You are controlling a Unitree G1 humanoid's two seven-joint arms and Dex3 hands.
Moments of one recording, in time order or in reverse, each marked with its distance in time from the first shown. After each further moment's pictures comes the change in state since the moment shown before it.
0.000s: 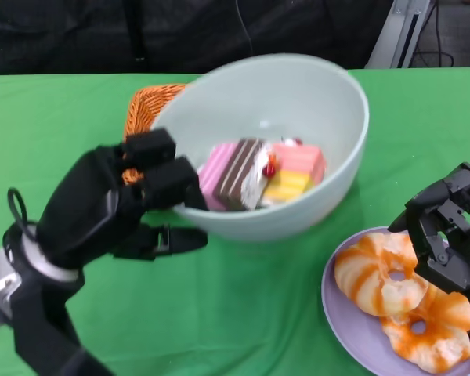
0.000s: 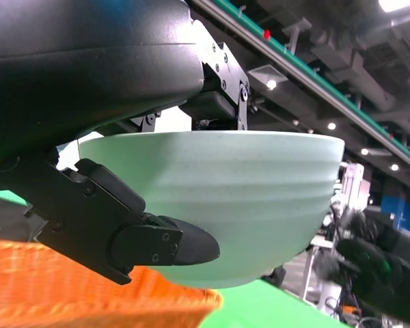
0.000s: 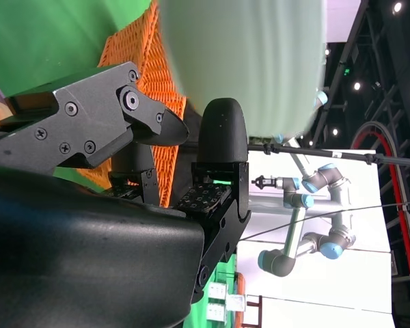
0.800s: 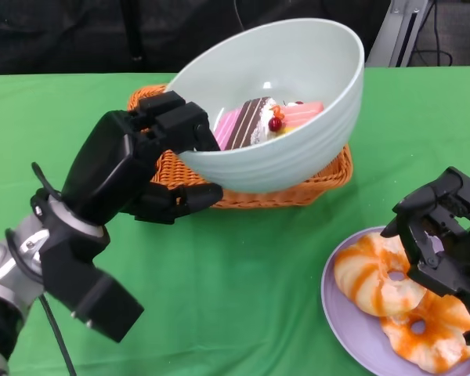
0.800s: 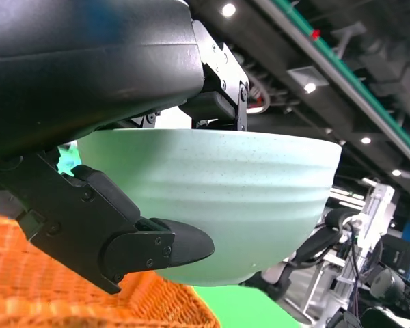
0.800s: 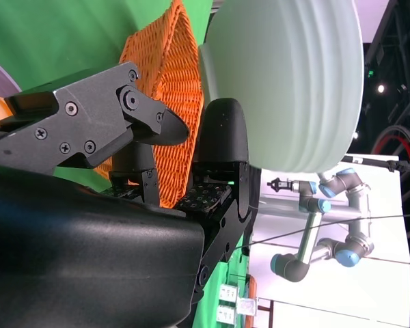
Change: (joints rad) left arm -0.120 -0.162 0.078 0.245 -0.228 -0.027 -0.313; right arm 0.004 0.000 0.013 -0.008 -0.062 0.028 -0.017
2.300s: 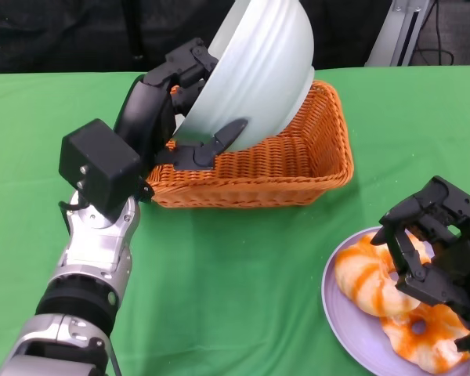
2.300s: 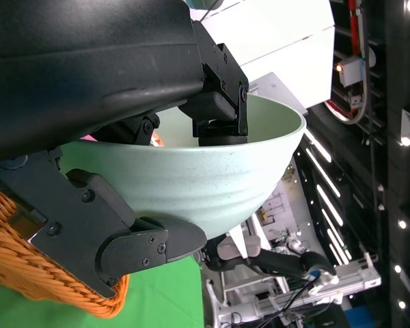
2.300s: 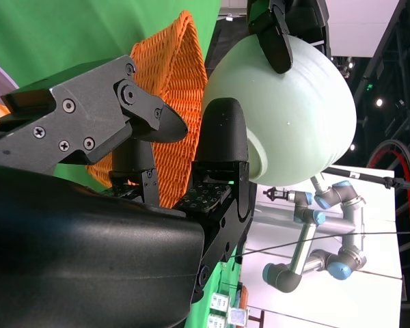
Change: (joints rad) left arm -0.097 -0.332 0.287 0.121 -0.628 0.417 -0.679; right arm 0.010 0.007 0.030 0.040 -0.038 -0.089 0.002
